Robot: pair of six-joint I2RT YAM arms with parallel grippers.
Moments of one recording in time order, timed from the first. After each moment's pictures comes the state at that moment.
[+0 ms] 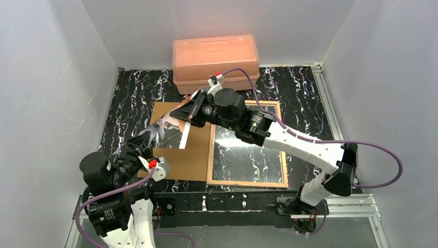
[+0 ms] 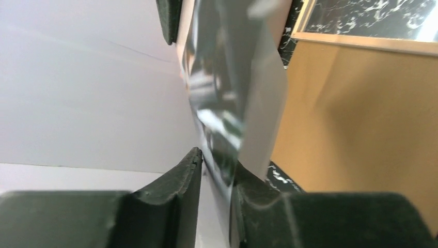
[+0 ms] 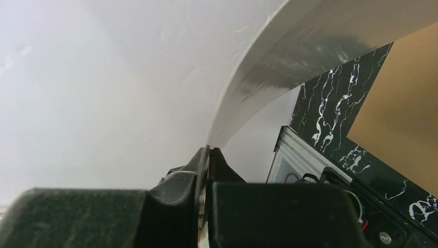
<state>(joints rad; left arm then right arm) 0.32 0.37 1.13 -1.04 0.90 1.31 1.15 1.53 1.54 -0.14 0.03 1.30</state>
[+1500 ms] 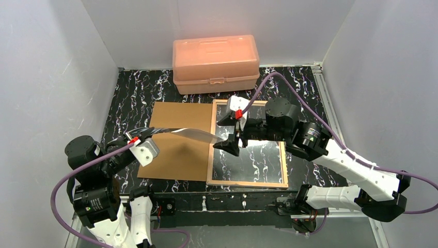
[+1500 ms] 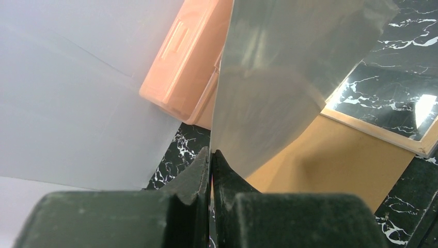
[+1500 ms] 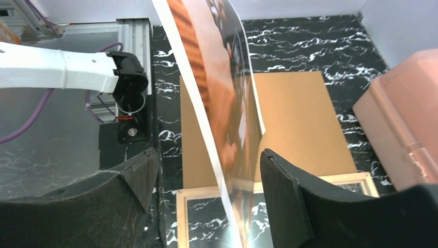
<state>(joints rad) 0.32 0.58 1.41 -1.14 1.02 0.99 1.09 1.10 1.33 -0.45 -0.34 -0.13</state>
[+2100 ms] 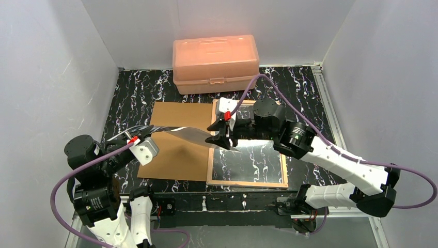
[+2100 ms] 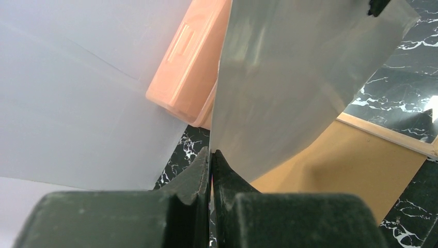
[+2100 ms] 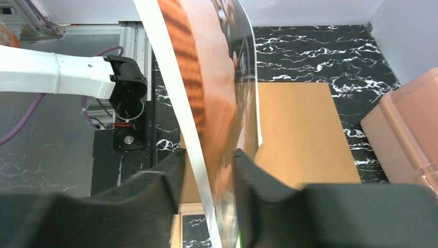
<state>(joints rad) 0.32 0.58 1.40 -1.10 1.02 0.99 1.10 1.16 1.29 -0.32 -0.36 -0.16</state>
